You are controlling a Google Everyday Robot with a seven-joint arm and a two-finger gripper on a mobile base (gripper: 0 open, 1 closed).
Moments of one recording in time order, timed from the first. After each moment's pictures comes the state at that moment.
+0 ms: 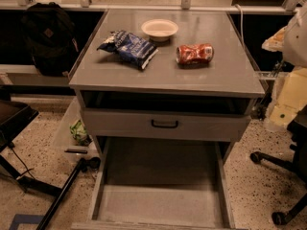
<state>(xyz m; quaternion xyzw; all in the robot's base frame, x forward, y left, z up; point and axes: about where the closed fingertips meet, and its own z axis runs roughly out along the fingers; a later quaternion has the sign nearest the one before) 0.438 -0.217 0.976 -0.60 0.78 -0.03 0.16</state>
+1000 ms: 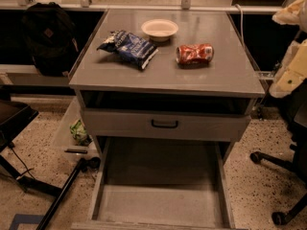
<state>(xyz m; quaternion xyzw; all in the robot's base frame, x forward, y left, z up) 0.490 -0.239 1.007 -0.59 0.77 -0.01 0.25</state>
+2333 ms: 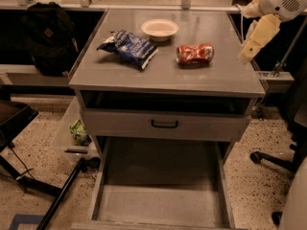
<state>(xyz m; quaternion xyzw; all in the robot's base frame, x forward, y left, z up) 0.614 -0.226 0.981 -0.59 0.77 0.07 0.25</state>
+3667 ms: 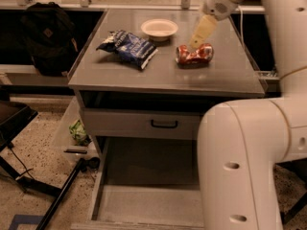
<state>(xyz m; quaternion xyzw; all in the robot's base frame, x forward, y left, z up) 0.748 -0.148 0.935 -0.58 0.76 0.06 0.28</state>
